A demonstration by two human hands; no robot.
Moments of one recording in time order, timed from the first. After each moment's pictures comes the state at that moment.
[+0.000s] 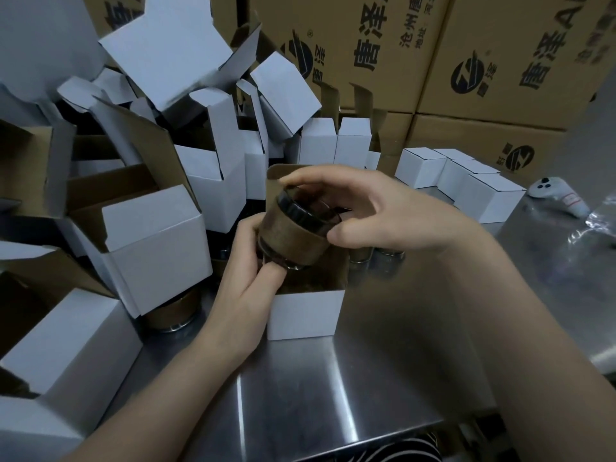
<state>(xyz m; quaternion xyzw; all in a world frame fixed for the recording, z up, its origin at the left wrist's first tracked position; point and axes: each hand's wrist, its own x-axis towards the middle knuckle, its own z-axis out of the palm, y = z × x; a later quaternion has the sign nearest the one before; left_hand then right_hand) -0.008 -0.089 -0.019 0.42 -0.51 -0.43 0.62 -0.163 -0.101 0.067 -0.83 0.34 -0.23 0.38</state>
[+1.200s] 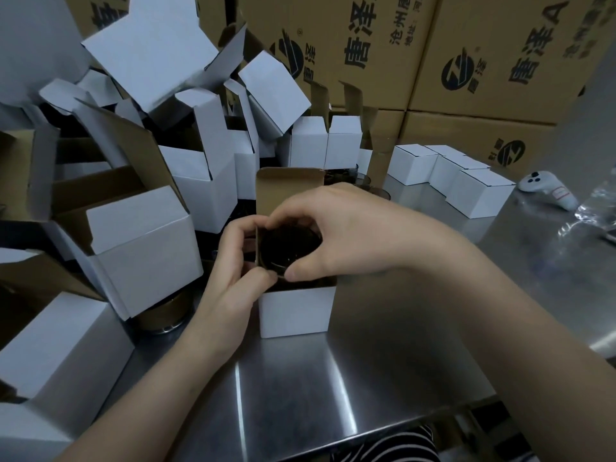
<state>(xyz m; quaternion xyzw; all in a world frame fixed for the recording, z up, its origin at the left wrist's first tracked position) 0.027 -0.076 -0.046 0.31 -0.63 -0.42 0.57 -0.131 -0.086 0.068 -0.89 0.44 -0.10 0.09</state>
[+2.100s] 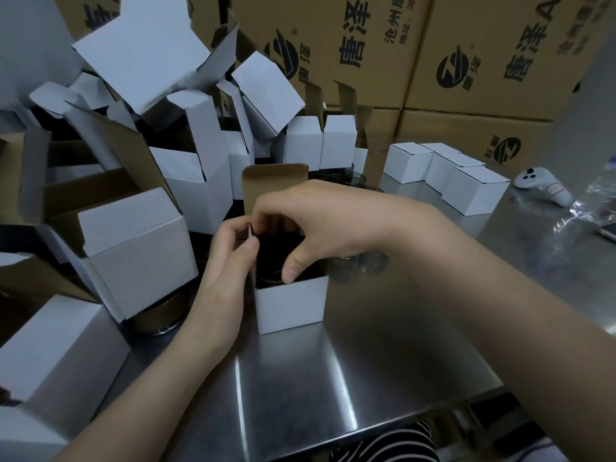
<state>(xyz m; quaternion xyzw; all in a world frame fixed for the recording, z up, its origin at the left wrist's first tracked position) 0.023 -0.082 -0.049 0.37 -0.59 -0.40 0.59 -0.126 -0.109 0.070 -0.92 0.38 -0.03 0.09</state>
